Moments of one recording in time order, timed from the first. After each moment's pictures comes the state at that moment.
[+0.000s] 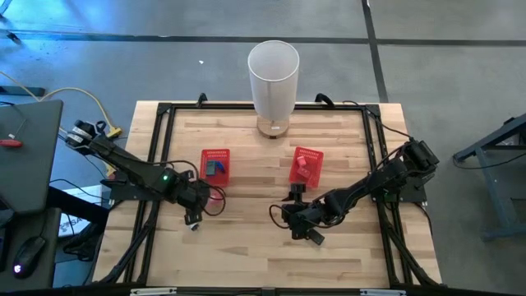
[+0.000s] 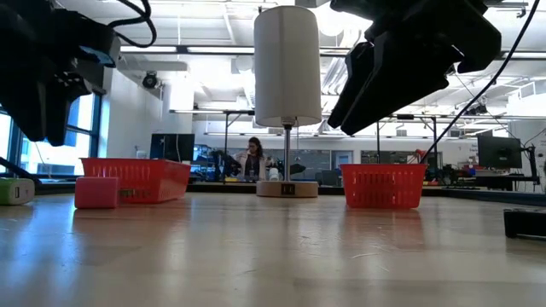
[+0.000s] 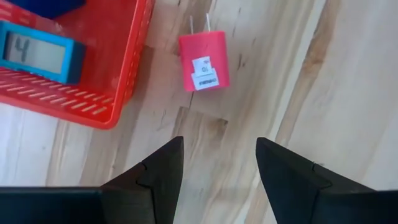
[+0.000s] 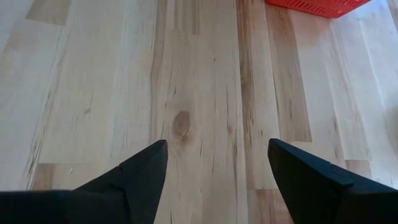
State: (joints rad) left arm -0.46 1.18 0.77 -0.89 -0.18 -0.76; right arm 0.44 1.72 1.09 -0.35 0.46 0.24
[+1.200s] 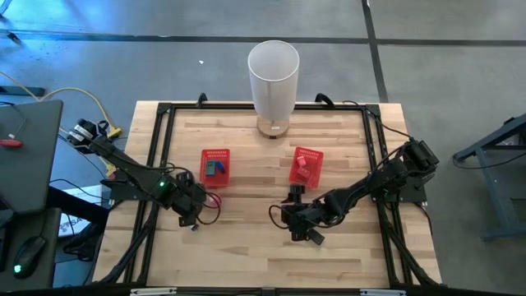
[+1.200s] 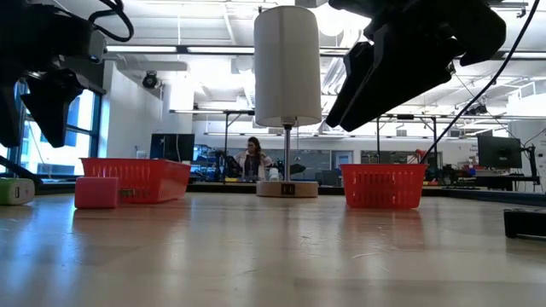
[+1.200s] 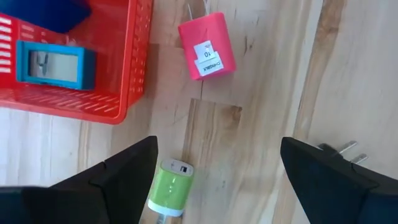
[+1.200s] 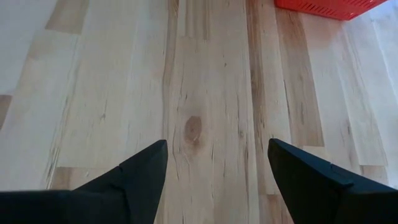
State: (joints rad) left arm -0.55 1.18 0.76 -0.92 -0.27 -0.70; right arm 0.44 1.72 1.09 -0.32 0.42 0.24
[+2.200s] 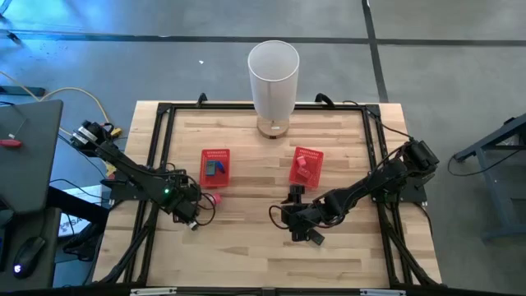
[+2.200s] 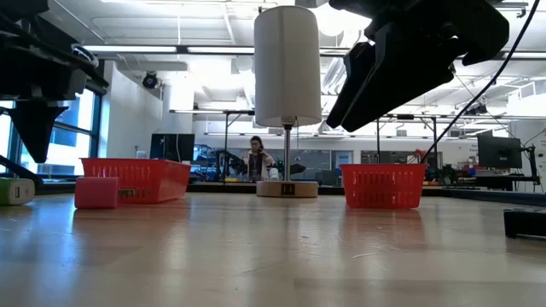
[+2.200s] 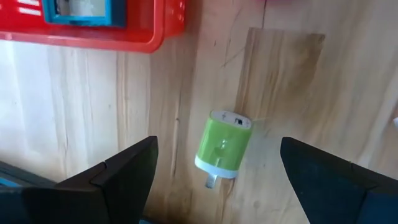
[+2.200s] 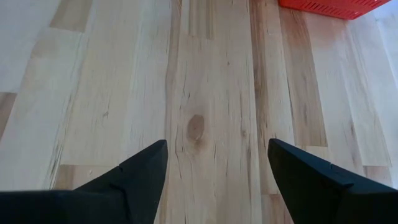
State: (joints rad) left arm -0.59 1.25 0.70 -1.05 -0.31 -0.73; right arm 0.44 1.72 1.09 -0.32 0.42 0.24
